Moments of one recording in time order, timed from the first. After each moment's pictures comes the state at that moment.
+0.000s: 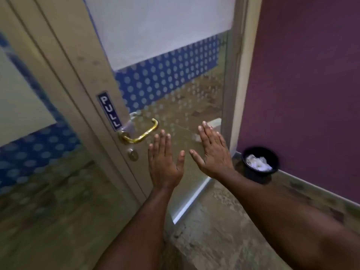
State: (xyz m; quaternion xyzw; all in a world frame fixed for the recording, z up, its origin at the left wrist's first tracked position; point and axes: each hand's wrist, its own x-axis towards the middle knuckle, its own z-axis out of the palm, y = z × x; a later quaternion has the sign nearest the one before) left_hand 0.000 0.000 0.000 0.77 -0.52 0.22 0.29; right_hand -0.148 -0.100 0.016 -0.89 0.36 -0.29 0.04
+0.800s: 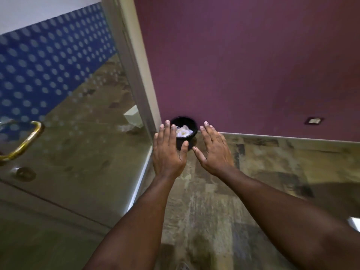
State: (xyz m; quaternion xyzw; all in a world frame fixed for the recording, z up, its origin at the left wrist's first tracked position) left_hand -0.230 -0.034 -0.037 0.61 -0.73 0.04 0.30; right_hand -0.403 -0.032 -0.037 -0.75 0.61 -0.24 0.02
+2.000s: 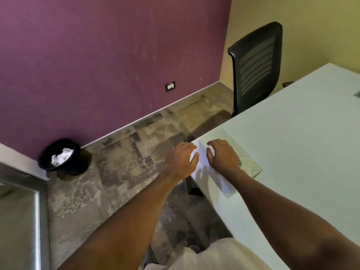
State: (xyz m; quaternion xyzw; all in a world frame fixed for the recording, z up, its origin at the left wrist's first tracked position) left_hand -0.729 0.211 -0.075 0.23 -0.94 -0.21 0.12; right_hand -0.867 0.321 -0.101 -0.43 0.87 -0.23 0.03
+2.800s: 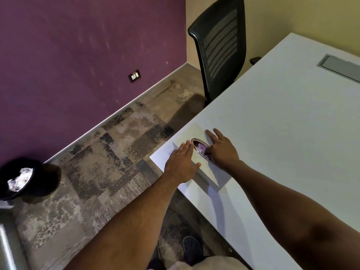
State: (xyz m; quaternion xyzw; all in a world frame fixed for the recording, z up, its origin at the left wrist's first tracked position) left_hand -0.821 0.219 -0.143 0.15 -0.96 -0.16 -0.16; right_hand -0.948 0.351 -0.149 -0.45 0.89 -0.03 0.06
